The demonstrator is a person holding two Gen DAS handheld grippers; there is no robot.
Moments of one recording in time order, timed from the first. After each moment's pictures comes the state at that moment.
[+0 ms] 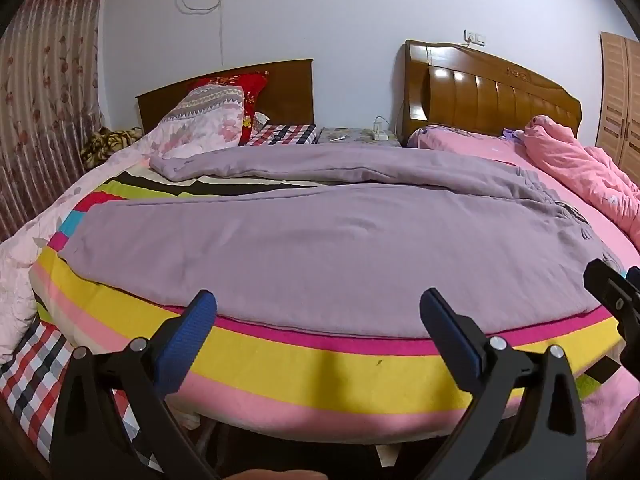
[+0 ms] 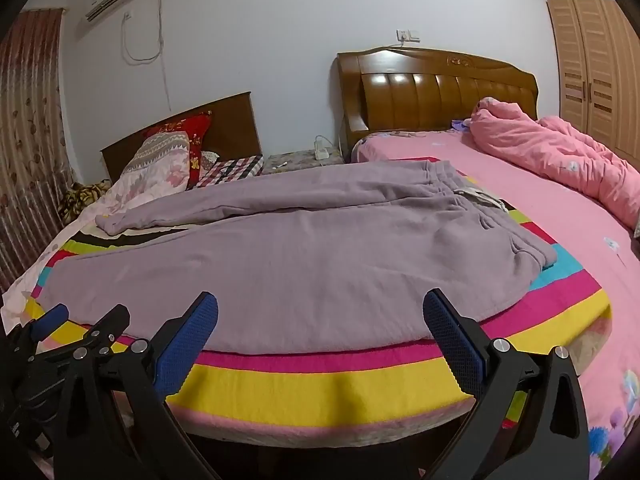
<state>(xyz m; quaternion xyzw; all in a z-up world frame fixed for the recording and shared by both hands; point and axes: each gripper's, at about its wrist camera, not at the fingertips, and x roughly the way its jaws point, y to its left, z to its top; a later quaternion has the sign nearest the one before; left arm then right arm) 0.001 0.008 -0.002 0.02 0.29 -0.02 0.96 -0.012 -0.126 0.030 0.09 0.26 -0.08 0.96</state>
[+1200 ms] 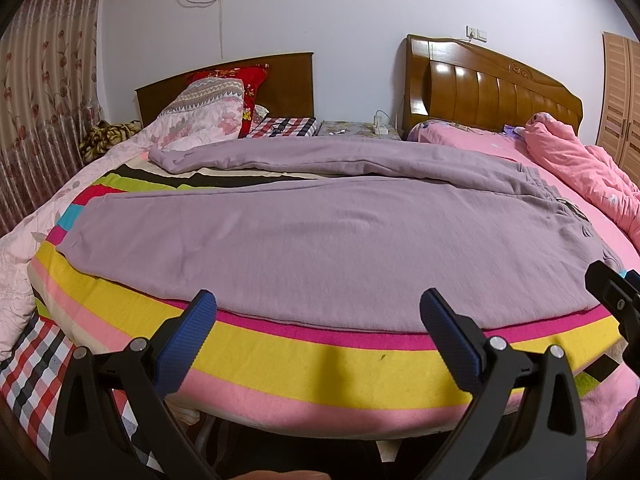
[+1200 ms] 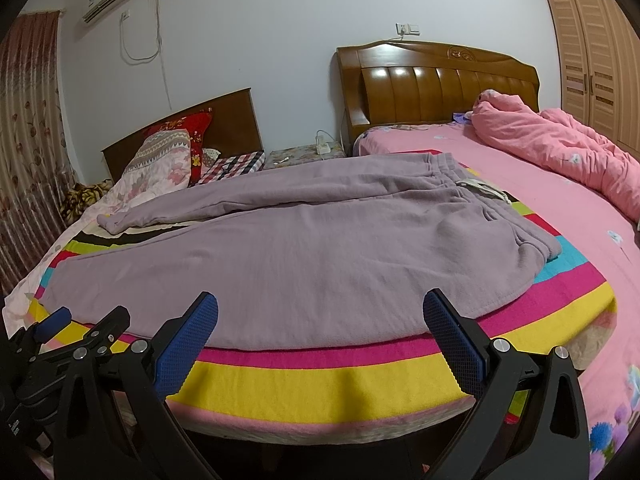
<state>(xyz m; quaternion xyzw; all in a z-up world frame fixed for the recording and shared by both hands) 0.000 0.006 -0.008 0.02 0.30 -0.02 0.95 -0.008 -0.128 0.024 0.10 0.27 -0.08 0.95</state>
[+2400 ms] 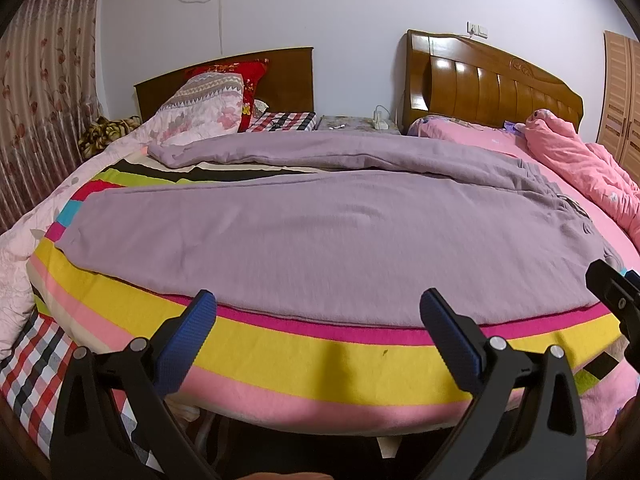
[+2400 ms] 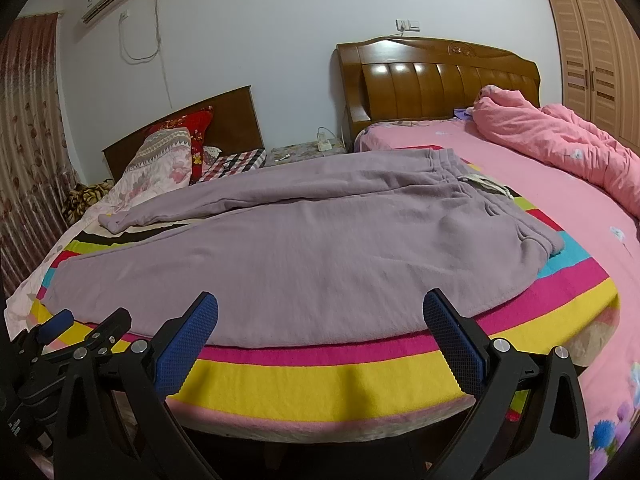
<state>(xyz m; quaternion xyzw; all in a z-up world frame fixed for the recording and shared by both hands) 0.000 0.009 -0.008 0.02 0.31 -0.02 0.95 -0.008 -0.125 0.022 0.10 0.28 -0.08 0.95</state>
